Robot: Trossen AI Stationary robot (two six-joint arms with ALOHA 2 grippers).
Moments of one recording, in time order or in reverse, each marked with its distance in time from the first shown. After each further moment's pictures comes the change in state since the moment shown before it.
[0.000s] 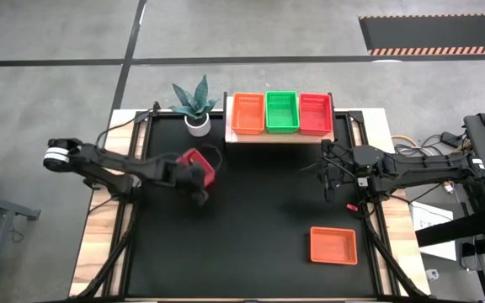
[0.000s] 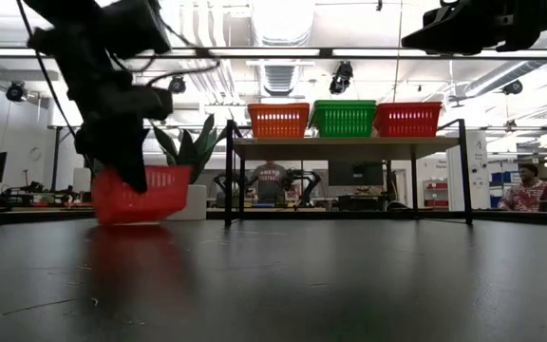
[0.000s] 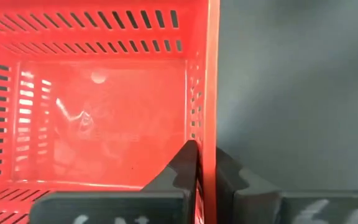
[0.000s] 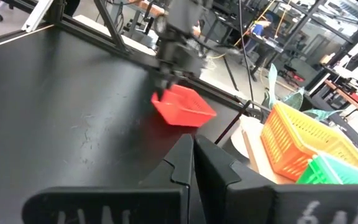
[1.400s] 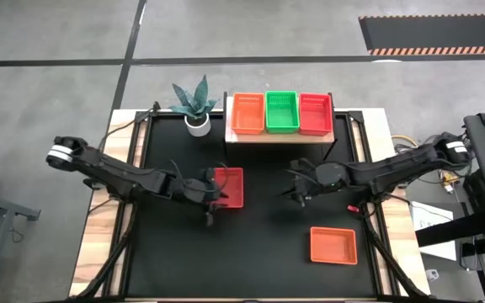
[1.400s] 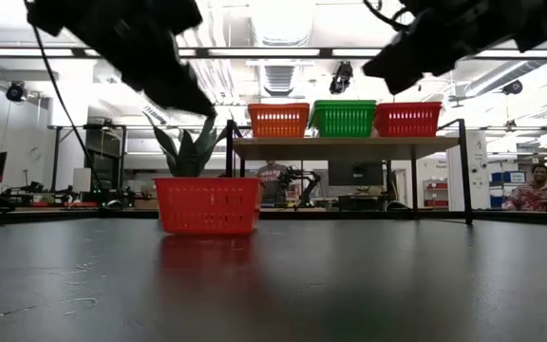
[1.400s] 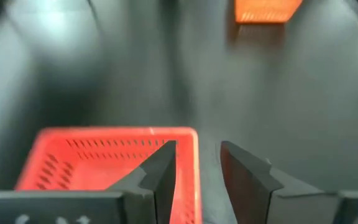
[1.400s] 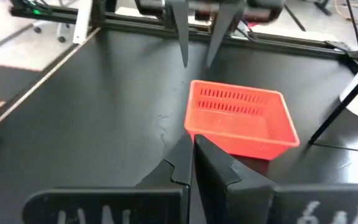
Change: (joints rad) left arm -0.187 0.034 0.054 0.468 -0.003 0.591; right arm 0.158 0.483 0.088 0.228 -0.004 0.387
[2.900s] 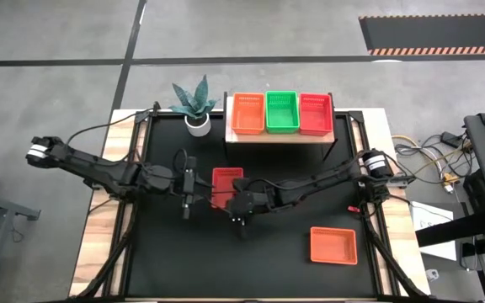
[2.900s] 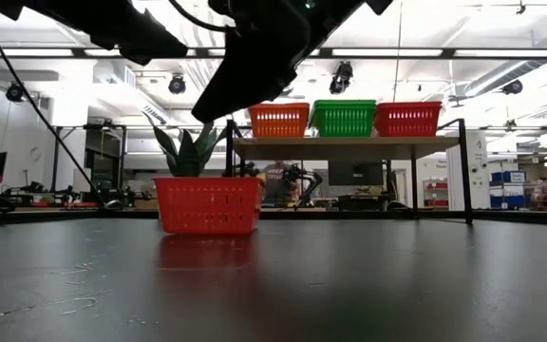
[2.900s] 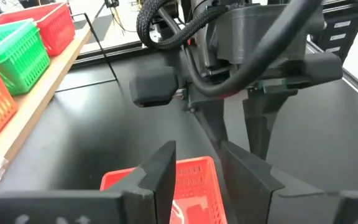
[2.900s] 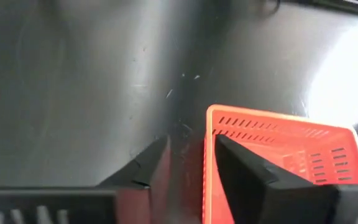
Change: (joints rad) left arm -0.002 -0.375 -0.123 -0.002 -0.012 0.218; right arm 0.073 0.820 0.903 -0.442 0.186 0.040
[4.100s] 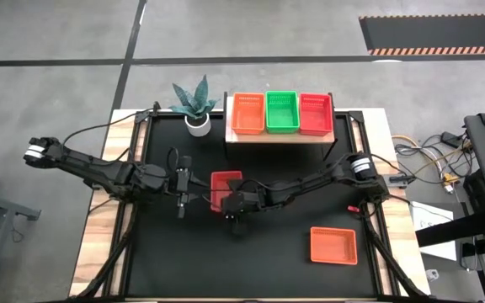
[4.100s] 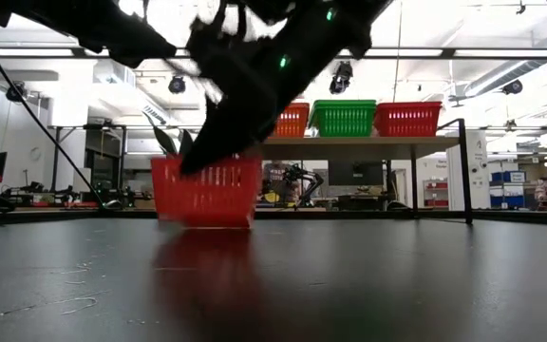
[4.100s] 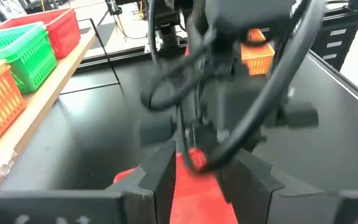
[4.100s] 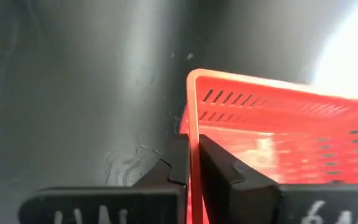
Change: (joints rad) left arm 0.000 -0.085 -0.062 0.013 -0.002 -0.002; right arm -0.036 0.119 0.013 0.080 -0.013 0.030
